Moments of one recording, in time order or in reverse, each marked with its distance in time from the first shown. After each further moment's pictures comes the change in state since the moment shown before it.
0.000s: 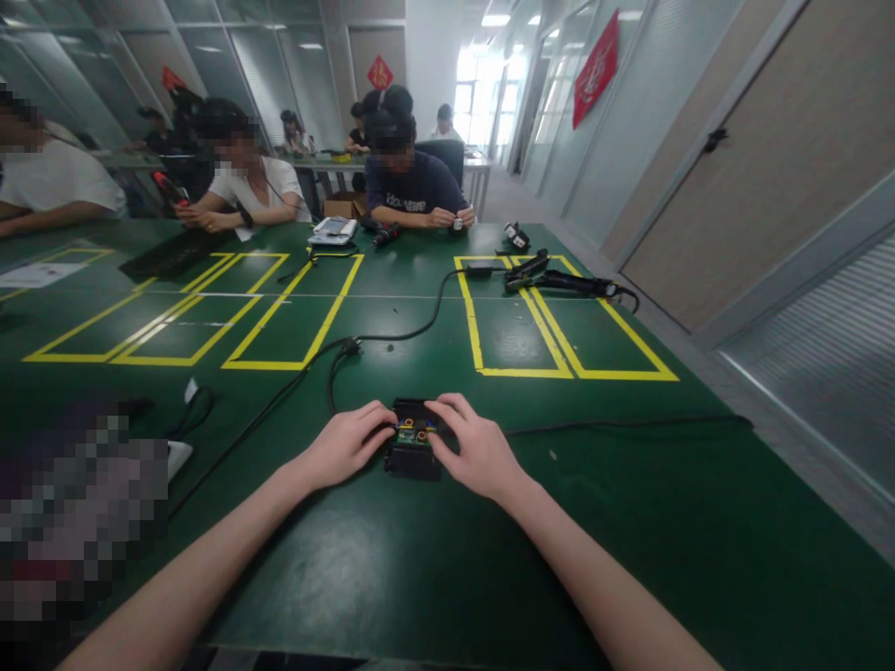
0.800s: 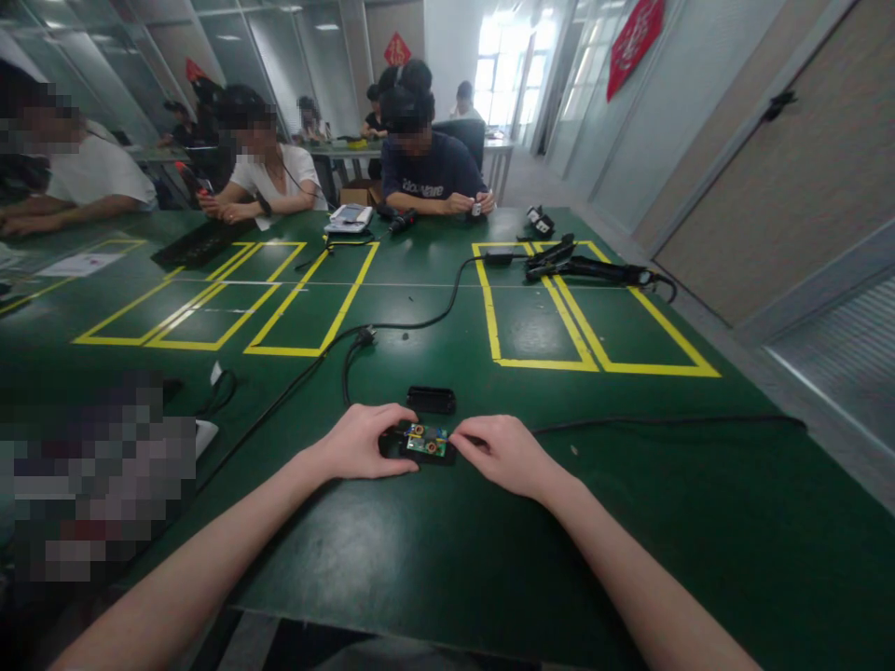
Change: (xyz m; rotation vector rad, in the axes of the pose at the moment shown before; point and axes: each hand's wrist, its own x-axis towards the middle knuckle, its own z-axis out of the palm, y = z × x) left_hand -0.004 0.009 -0.003 -0.020 -0.082 0.004; right_hand -0.003 0.009 -0.019 0.115 -0.333 -0.032
